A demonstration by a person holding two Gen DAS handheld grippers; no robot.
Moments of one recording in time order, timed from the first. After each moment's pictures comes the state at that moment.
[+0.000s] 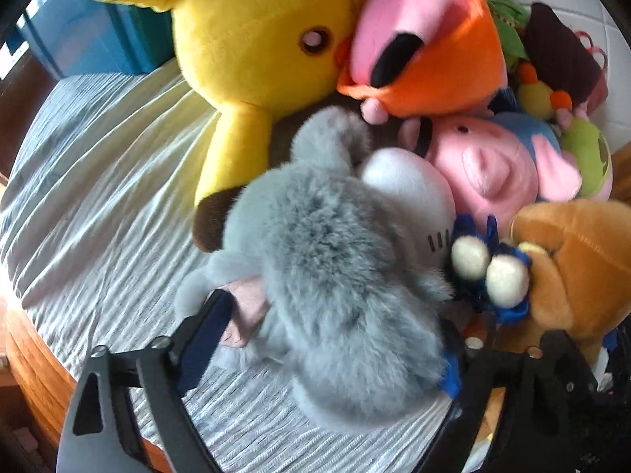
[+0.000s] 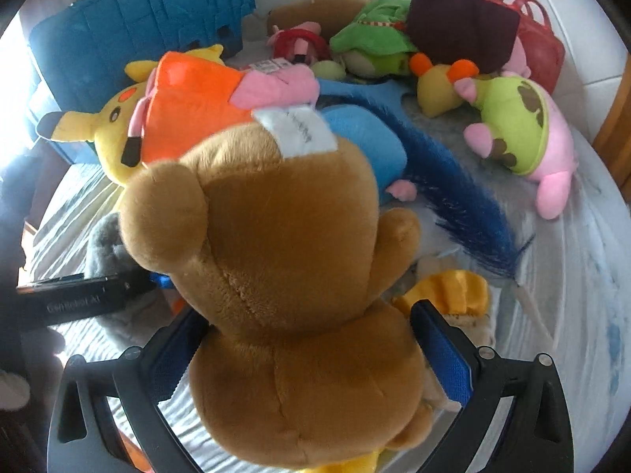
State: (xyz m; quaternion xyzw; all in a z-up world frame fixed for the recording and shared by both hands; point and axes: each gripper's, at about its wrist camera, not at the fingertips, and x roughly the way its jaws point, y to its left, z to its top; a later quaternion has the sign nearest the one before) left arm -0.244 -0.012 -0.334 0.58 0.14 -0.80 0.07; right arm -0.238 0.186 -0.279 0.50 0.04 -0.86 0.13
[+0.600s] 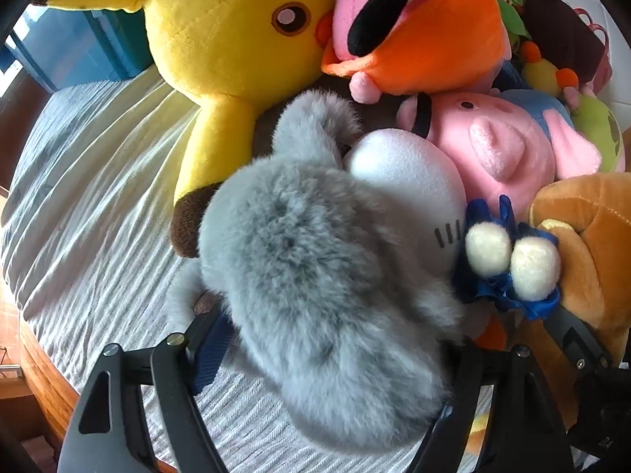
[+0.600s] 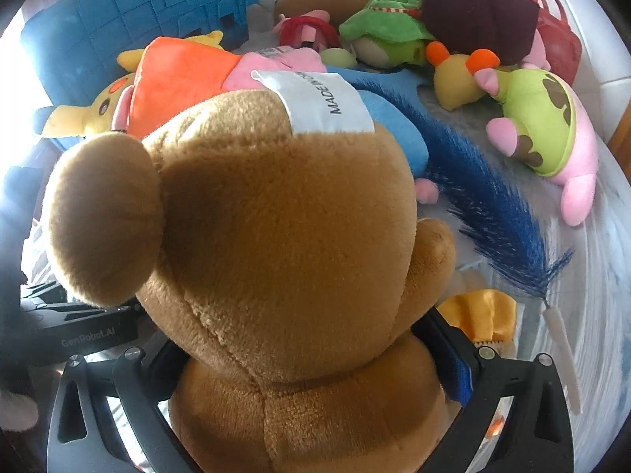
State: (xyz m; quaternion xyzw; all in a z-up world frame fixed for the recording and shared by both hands) left arm -0.256 0.001 -0.348 0.59 0.11 -0.79 0.08; right arm -0.259 0.185 -0.297 0.50 0.03 -0.85 0.15
